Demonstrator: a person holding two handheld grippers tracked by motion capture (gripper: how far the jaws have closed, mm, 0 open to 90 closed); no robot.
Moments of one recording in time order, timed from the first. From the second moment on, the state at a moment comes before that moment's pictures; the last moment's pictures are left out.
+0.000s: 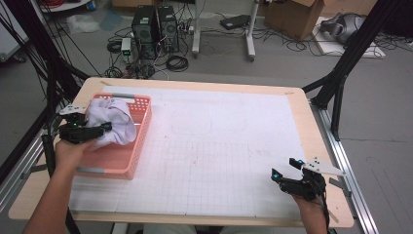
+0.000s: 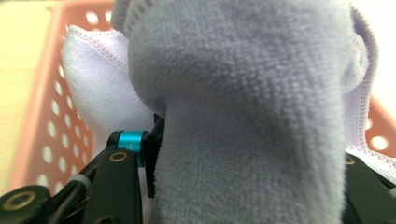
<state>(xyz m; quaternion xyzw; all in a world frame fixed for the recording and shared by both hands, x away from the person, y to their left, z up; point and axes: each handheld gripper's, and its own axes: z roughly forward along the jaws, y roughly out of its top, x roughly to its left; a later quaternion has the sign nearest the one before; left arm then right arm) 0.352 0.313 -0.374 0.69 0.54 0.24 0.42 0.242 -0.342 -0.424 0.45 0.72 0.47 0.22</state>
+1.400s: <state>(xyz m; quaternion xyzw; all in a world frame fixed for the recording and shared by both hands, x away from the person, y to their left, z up) 0.320 0.230 -0.331 0.65 0.32 0.22 0.65 0.241 -0.339 -0.423 0.45 0.72 0.47 0.22</state>
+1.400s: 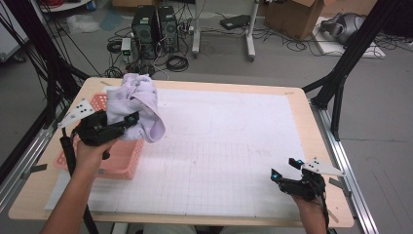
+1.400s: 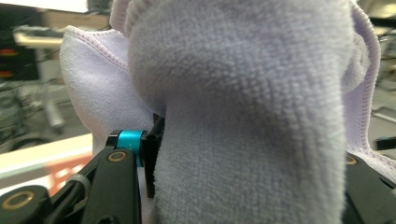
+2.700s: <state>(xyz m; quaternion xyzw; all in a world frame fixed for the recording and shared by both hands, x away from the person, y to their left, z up) 0.341 0.048 -0.407 0.78 0.25 0.12 0.56 0.243 -0.337 -0.425 0.45 0.73 0.47 0.22</state>
